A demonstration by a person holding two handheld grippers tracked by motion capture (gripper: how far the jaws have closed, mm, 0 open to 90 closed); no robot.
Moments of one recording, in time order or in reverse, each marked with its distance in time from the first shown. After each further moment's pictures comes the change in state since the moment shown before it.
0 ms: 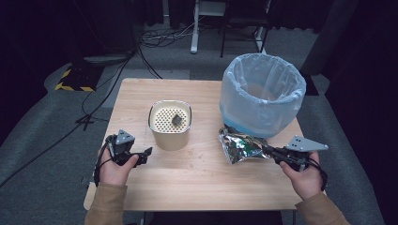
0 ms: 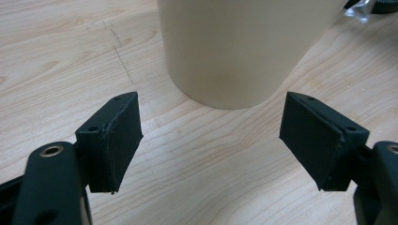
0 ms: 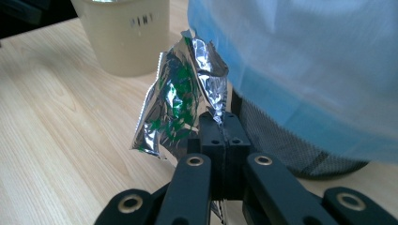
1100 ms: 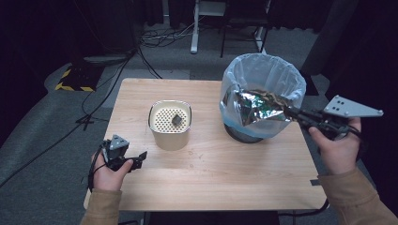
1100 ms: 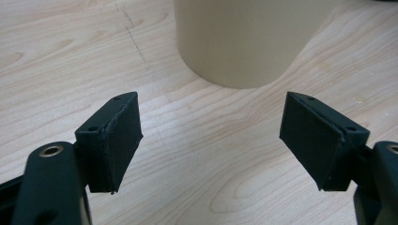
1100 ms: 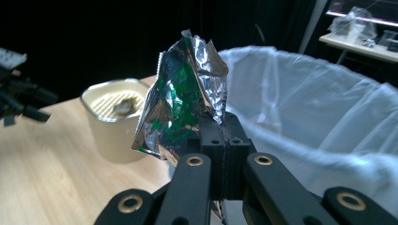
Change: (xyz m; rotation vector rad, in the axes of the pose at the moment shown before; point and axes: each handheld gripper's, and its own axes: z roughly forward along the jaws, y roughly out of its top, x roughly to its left) left arm 0.005 -0.015 -0.012 0.017 0.019 -0.019; right arm -0.027 0.119 -0.068 -0.205 -0.044 -0.085
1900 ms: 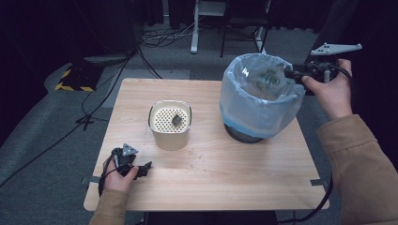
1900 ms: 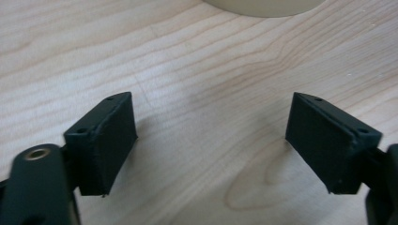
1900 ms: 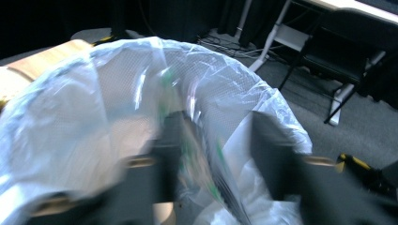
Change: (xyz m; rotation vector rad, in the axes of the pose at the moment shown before) left arm 0.004 -0.040 0.055 0.096 0.004 0.054; right arm -0.095 0.058 0.073 0.266 -0.193 0.026
